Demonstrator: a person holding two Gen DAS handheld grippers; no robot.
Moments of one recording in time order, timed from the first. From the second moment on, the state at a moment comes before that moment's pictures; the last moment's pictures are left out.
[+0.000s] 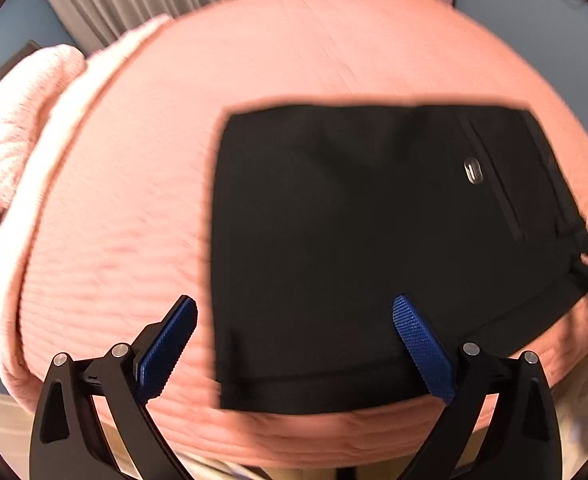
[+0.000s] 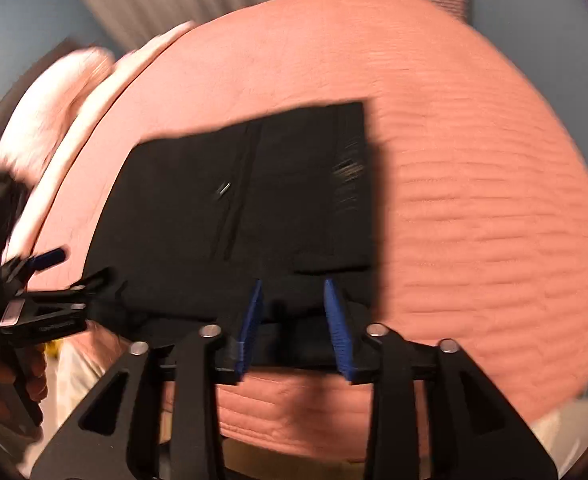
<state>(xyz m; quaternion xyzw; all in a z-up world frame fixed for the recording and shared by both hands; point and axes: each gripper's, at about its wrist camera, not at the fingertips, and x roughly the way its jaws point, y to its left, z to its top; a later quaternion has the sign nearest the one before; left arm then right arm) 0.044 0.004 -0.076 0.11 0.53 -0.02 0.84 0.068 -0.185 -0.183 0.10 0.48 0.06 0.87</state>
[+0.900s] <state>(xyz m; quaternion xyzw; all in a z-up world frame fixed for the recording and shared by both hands) 0.117 0.079 -0.142 -0.11 0.62 -0.15 0.76 0.120 -0.216 -0.254 0.24 0.52 0.14 0.81</state>
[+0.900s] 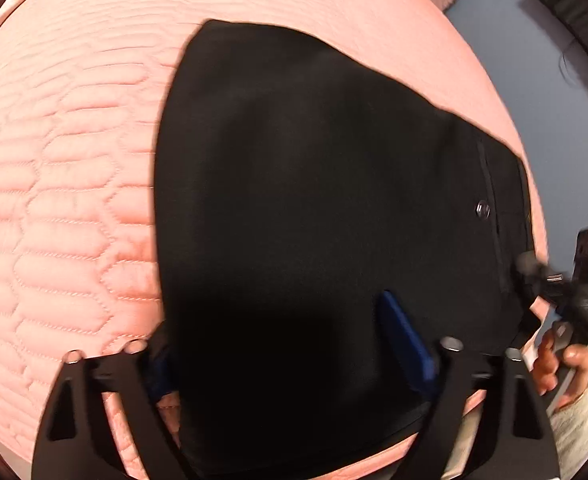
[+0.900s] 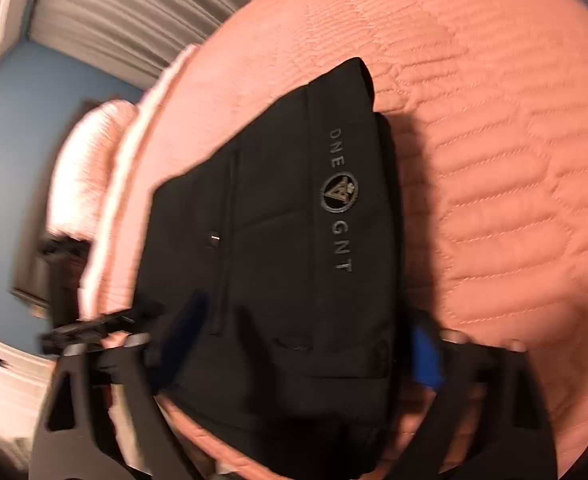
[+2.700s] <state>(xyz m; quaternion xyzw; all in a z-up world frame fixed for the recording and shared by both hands) 0.373 0.109 -0.106 0.03 0.50 -0.01 0.86 0.434 -0.001 -0.179 0.11 0.48 0.18 0.85</state>
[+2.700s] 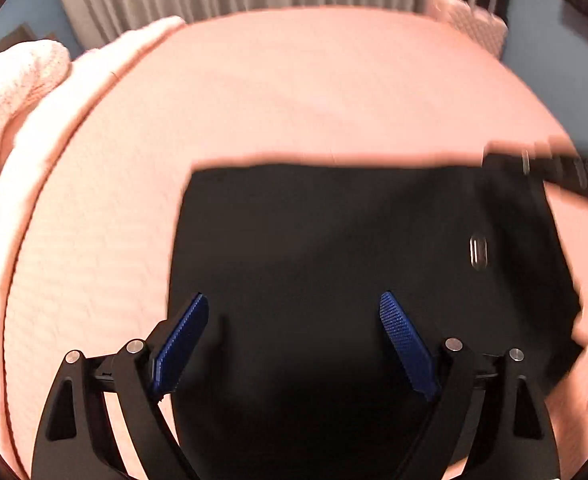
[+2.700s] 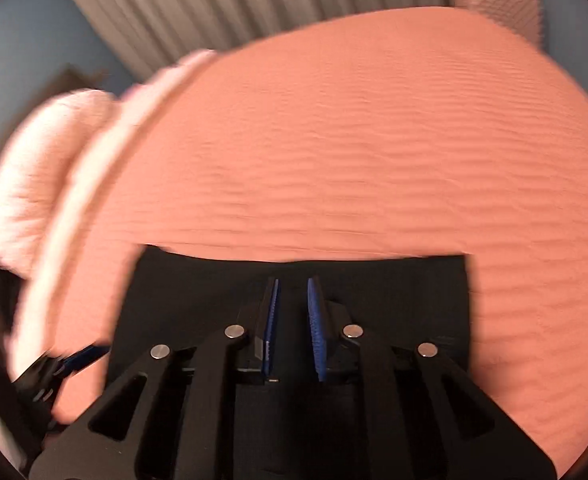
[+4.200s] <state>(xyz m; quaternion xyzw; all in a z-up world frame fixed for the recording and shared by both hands) 0.381 0.213 -0.154 -0.15 0.57 -0.03 0.81 0.422 -0.087 -0.233 0.18 0.51 0.20 0.82</state>
